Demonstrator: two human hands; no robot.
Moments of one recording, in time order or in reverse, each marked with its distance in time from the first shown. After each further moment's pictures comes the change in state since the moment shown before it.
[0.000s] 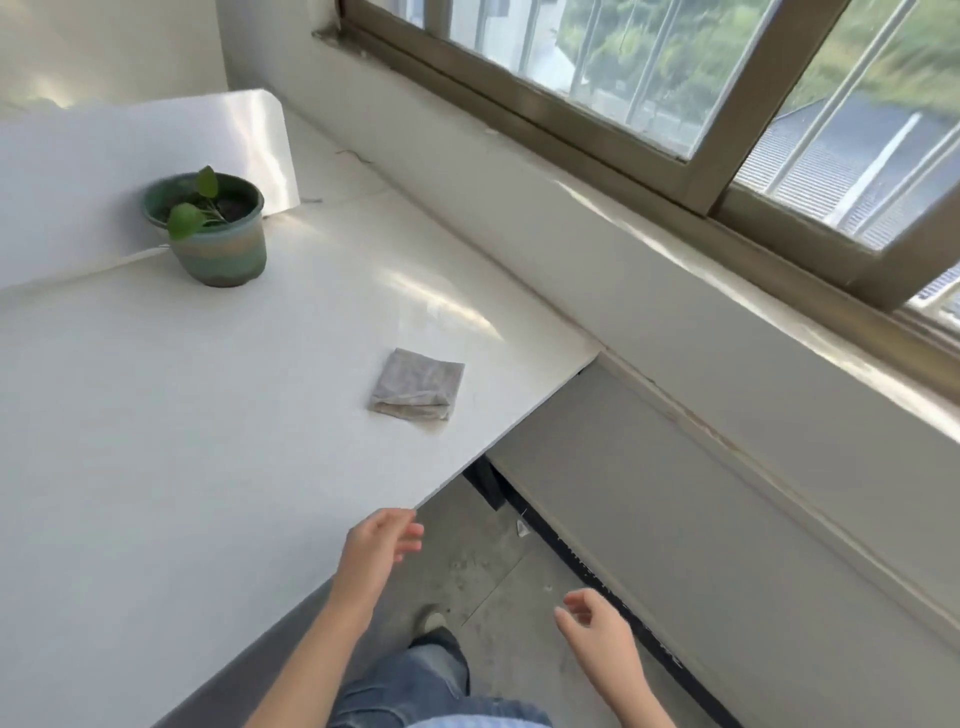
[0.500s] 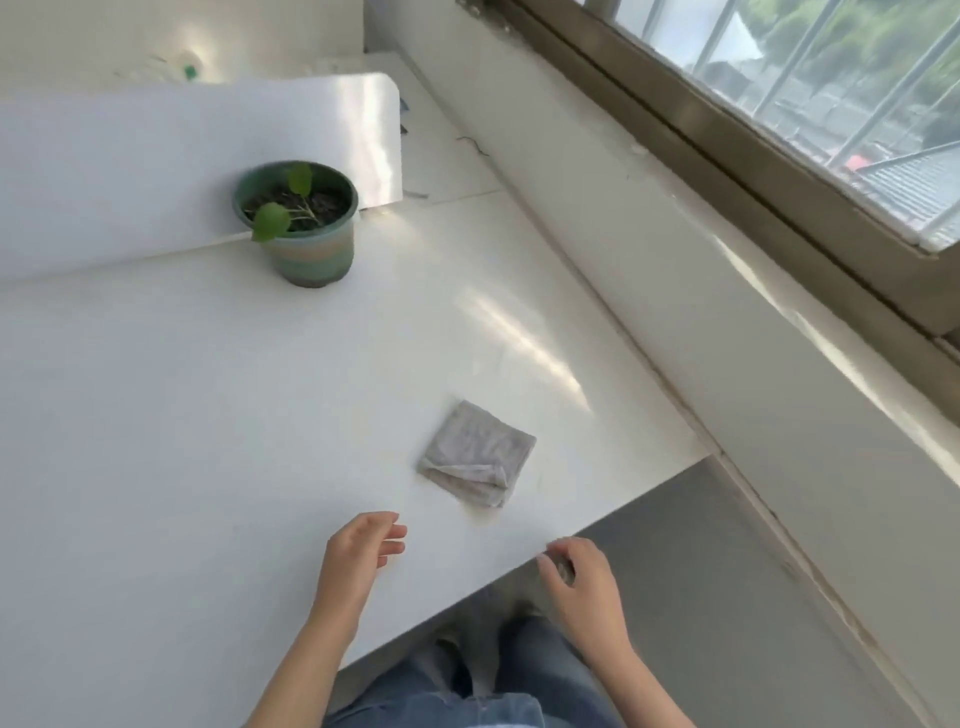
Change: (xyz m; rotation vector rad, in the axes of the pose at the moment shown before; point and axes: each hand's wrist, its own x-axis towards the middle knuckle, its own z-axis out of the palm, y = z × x) left_hand 0.098 0.053 -0.008 -0.190 0.318 -0.083; right_hand 0.157 -0.136 -0.004 -0.205 -0.047 -0.434
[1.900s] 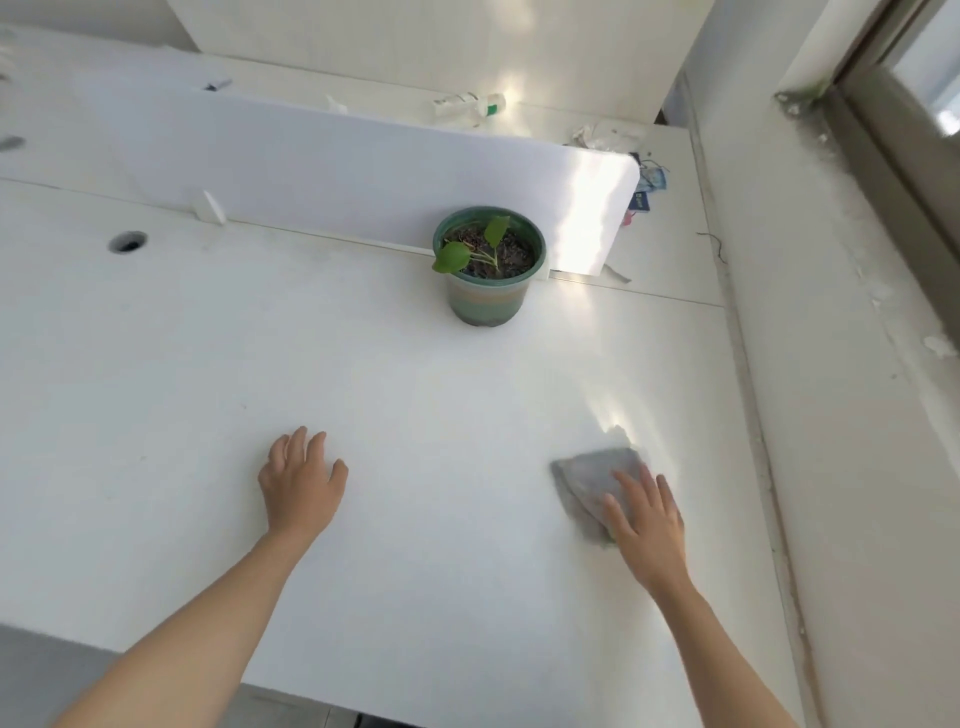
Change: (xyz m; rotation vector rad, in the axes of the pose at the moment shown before) left_hand 0.088 0.021 -0.044 0.892 0.836 -0.060; right_hand 0.273 -0.068 -0.024 -0.342 -0.407 -0.485
